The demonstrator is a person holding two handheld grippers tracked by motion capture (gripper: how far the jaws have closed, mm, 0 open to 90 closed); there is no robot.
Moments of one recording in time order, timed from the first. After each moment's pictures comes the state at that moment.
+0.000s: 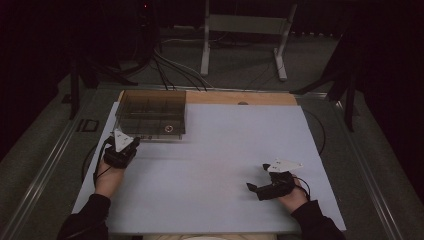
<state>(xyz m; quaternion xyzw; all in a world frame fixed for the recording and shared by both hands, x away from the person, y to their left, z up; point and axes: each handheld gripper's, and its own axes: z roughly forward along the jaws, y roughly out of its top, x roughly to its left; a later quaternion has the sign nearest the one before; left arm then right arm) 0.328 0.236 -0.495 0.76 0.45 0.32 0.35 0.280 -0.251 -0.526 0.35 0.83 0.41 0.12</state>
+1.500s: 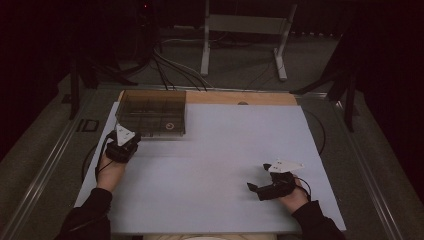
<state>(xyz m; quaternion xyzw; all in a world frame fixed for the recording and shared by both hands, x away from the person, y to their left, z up) 0.344 0.236 -0.493 0.76 0.45 0.32 0.35 0.279 -0.253 -0.524 0.35 0.83 0.41 0.12</state>
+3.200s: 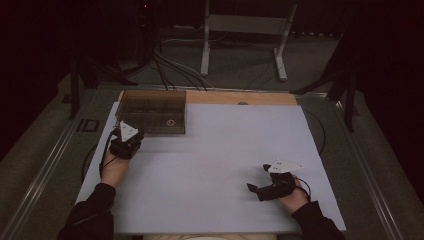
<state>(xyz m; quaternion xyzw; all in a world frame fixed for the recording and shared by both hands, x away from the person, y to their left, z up) 0.360 0.231 -0.501 0.76 0.45 0.31 0.34 0.277 -0.252 -0.525 0.35 0.83 0.41 0.12</state>
